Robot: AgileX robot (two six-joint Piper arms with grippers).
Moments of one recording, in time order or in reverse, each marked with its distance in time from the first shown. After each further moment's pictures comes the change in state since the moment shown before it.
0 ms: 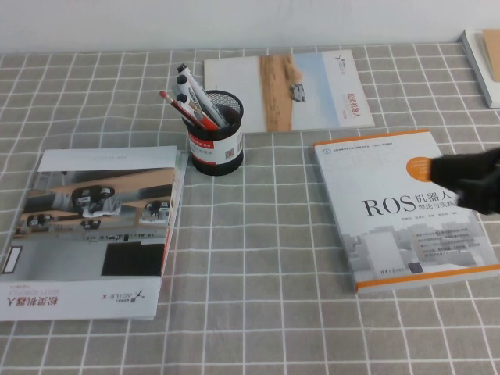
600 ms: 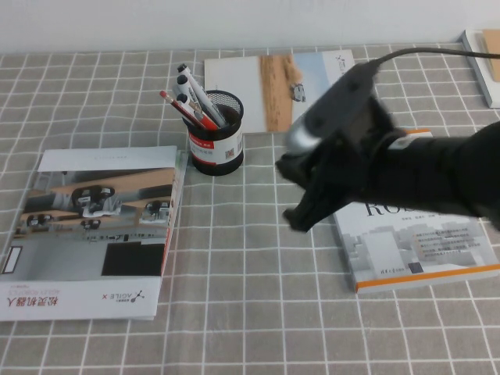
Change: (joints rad) right arm 0.443 0.413 -0.284 -0.110 -0.314 -0.289; left arm 0.000 0.000 0.000 0.000 0.000 0.000
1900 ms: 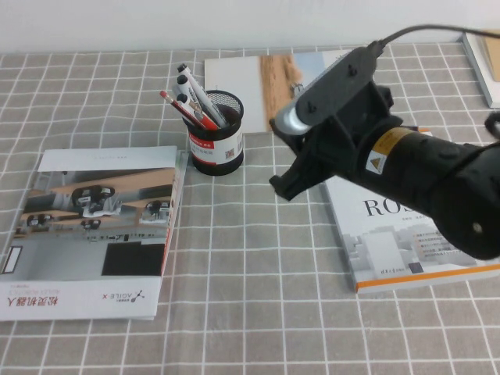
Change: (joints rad) right arm 0.053 0.038 0.017 -0.896 -0.367 0.867; left arm 0.000 0.000 0.000 0.000 0.000 0.000
